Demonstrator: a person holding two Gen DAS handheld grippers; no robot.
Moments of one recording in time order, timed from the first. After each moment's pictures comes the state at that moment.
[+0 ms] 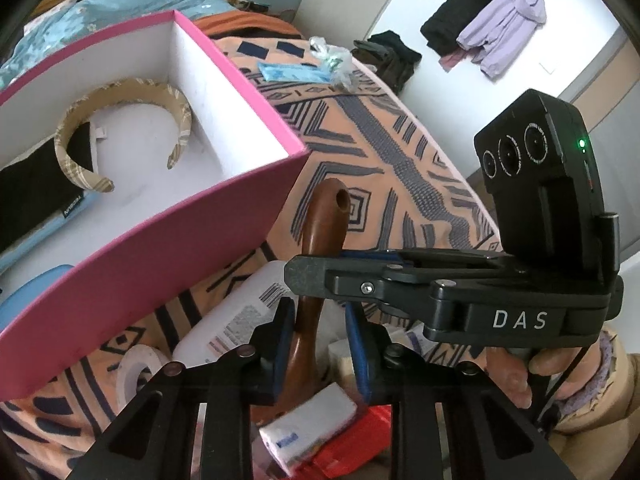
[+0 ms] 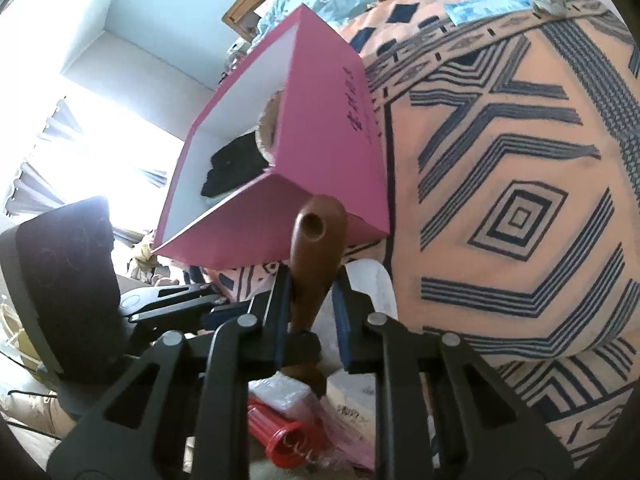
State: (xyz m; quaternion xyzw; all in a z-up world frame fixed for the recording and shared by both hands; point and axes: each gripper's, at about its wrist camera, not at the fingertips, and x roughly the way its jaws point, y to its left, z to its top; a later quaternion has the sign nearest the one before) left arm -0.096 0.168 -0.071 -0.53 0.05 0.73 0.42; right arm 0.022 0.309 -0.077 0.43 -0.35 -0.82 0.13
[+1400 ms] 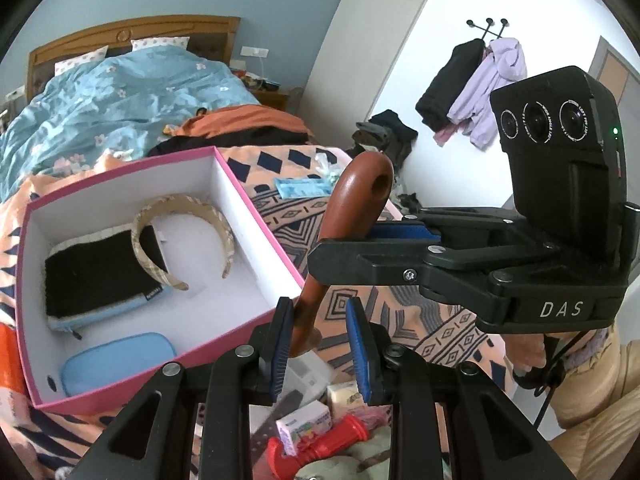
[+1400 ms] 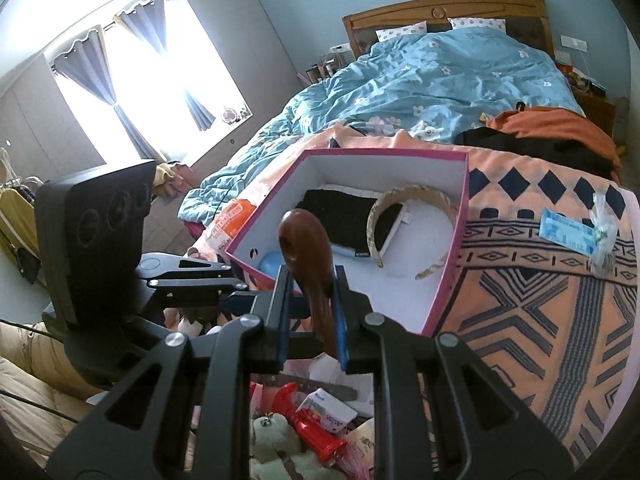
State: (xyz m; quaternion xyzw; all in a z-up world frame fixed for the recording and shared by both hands) left arm -0.096 0.123 0.032 -0.42 0.01 0.81 0.41; right arm -0.015 0.250 0.068 0.38 -0.12 -0.89 0.24
